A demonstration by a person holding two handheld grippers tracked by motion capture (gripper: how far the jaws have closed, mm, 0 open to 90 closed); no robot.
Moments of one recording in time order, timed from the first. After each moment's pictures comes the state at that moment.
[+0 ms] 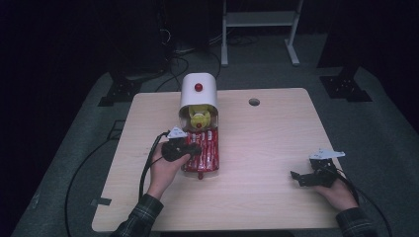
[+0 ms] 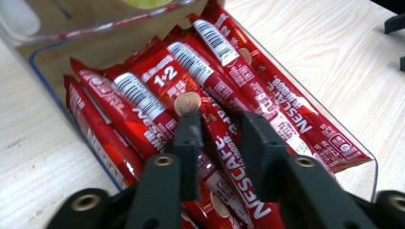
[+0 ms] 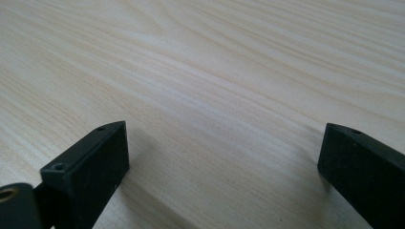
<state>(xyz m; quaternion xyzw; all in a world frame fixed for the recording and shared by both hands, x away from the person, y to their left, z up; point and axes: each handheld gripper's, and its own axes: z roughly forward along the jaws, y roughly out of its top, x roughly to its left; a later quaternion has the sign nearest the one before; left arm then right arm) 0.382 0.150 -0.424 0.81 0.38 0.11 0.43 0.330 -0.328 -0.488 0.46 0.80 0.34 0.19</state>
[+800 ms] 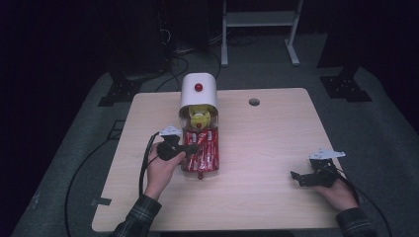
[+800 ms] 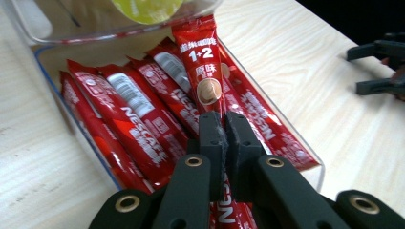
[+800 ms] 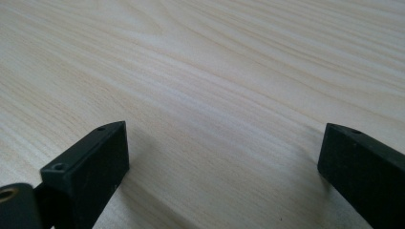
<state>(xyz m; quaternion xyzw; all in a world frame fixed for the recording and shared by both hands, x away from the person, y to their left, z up) 0.373 0.158 -0.408 0.79 0.40 0.06 0.46 0.330 -0.328 -0.488 0.46 0.80 0.34 0.19</state>
